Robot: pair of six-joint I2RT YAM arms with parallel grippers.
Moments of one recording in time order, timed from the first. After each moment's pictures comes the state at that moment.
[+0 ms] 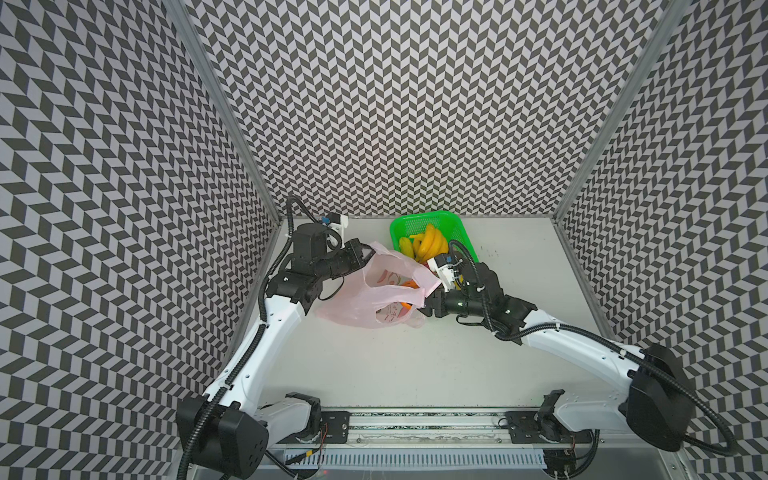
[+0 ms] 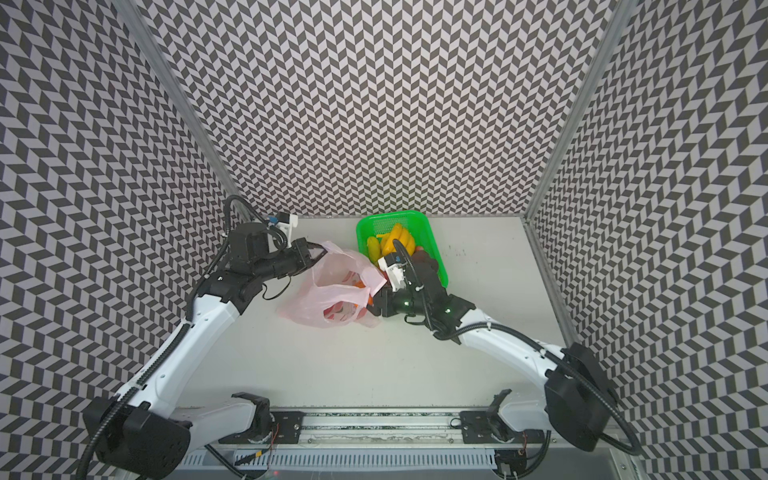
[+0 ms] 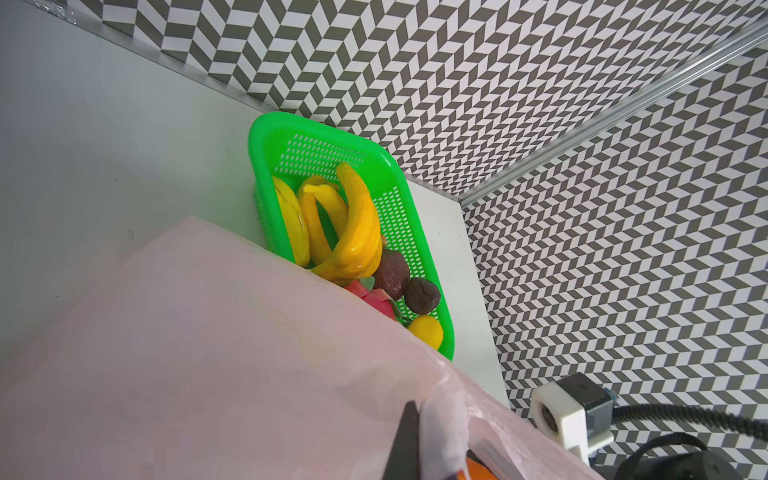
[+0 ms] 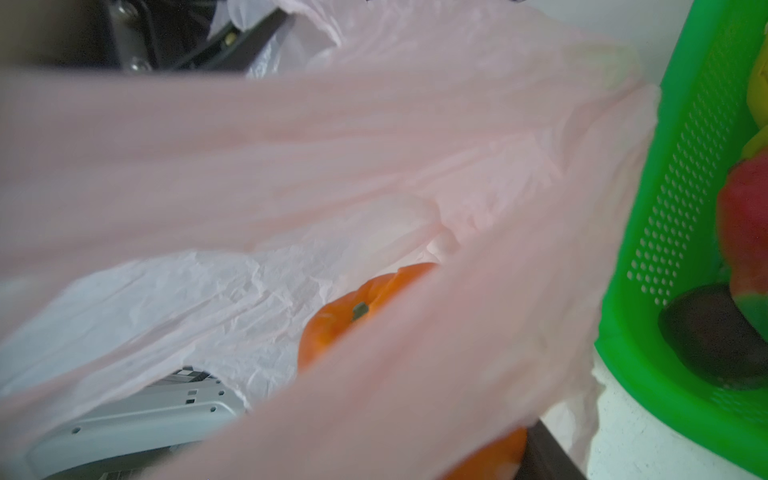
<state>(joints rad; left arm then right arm) -0.24 1.19 1.14 -0.37 0.54 -0.69 0.76 1.36 0.92 0.04 -0.42 0.67</state>
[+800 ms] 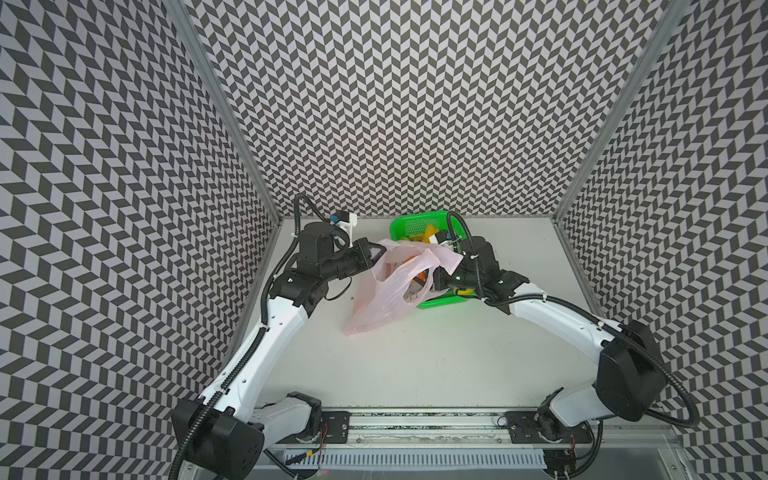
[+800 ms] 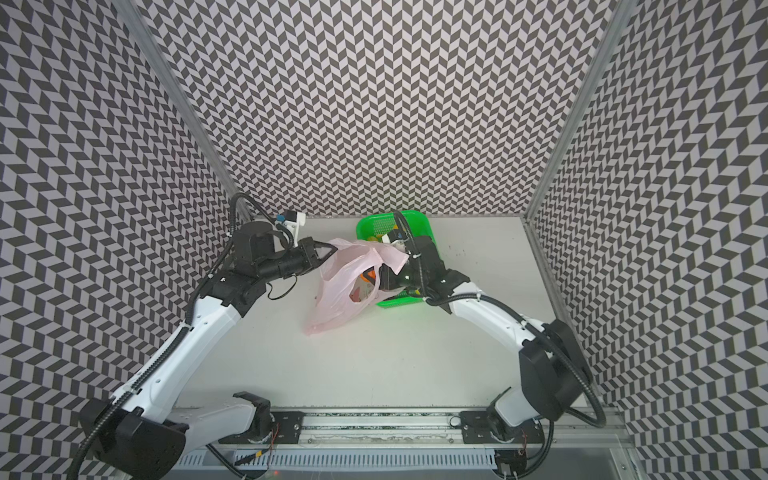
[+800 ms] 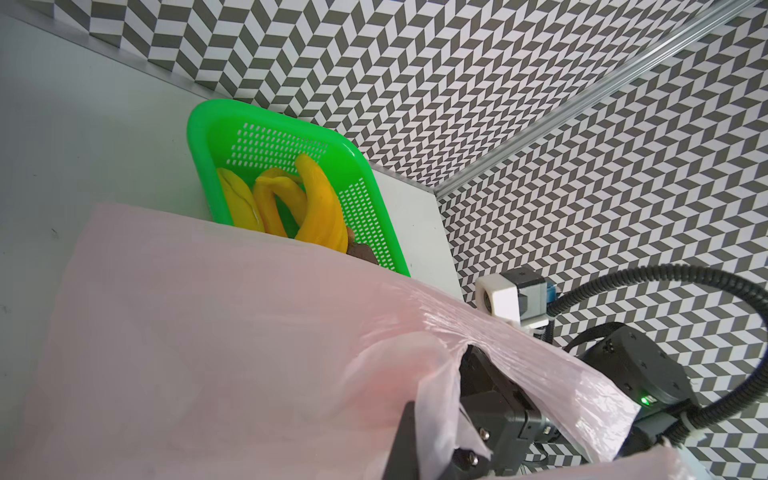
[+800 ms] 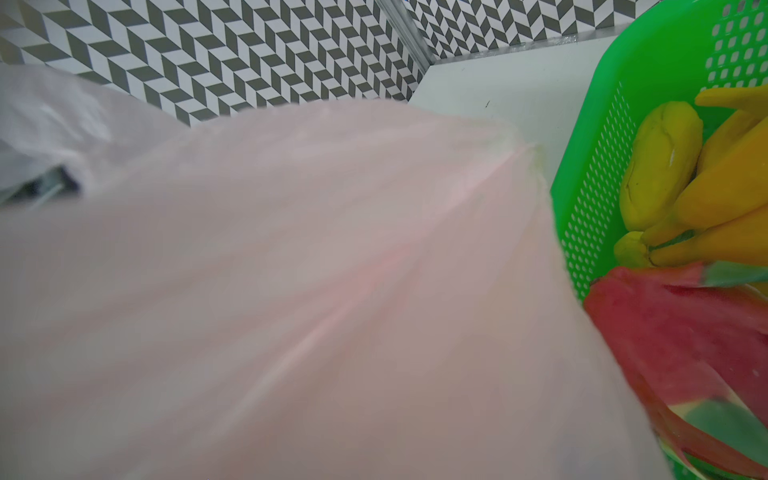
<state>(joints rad) -0.32 1.18 1.16 -0.35 0.52 -0.73 0.62 1.51 1.11 -0.08 -0.45 0.50</state>
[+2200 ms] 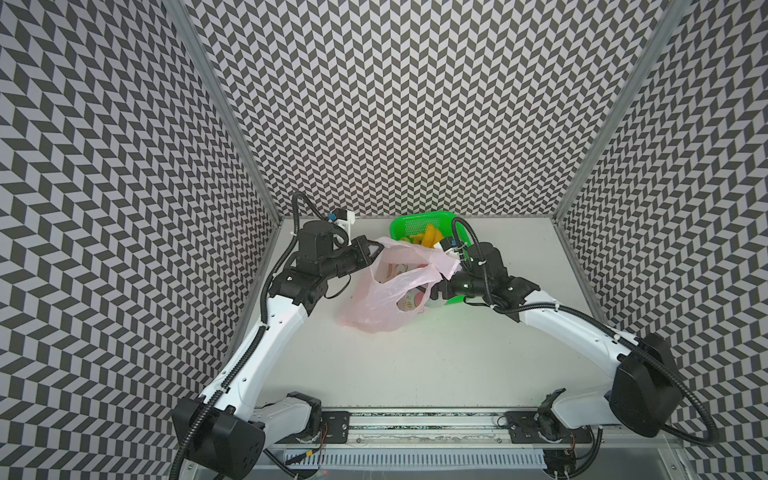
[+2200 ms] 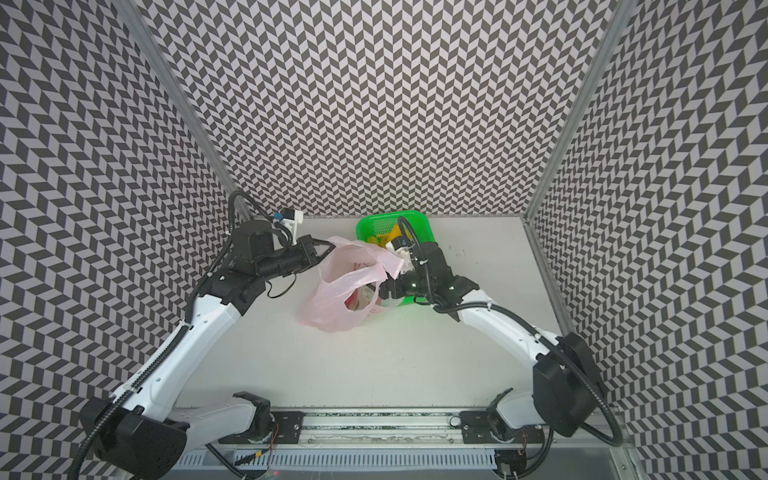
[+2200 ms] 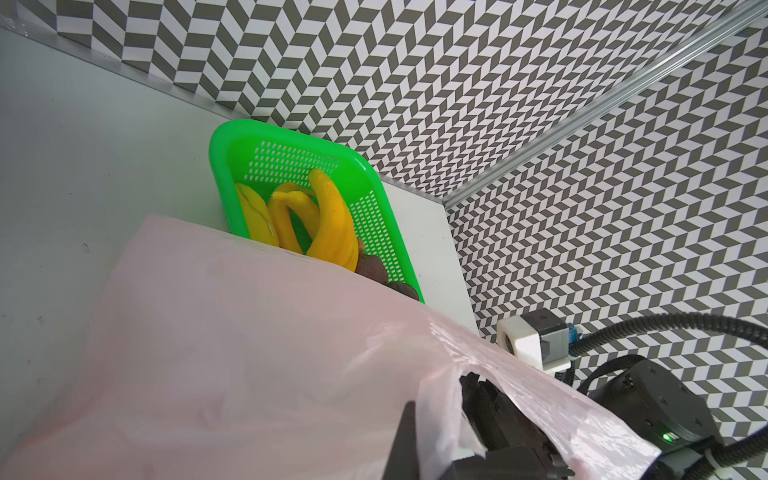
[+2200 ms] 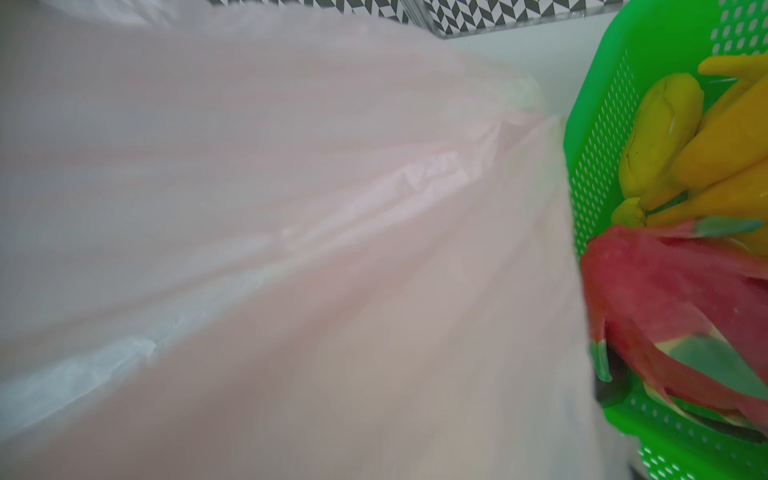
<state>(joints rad) -0.31 1.19 1.18 -0.36 0.49 -0.71 0.62 1.41 1.03 -0.15 -0.47 0.45</state>
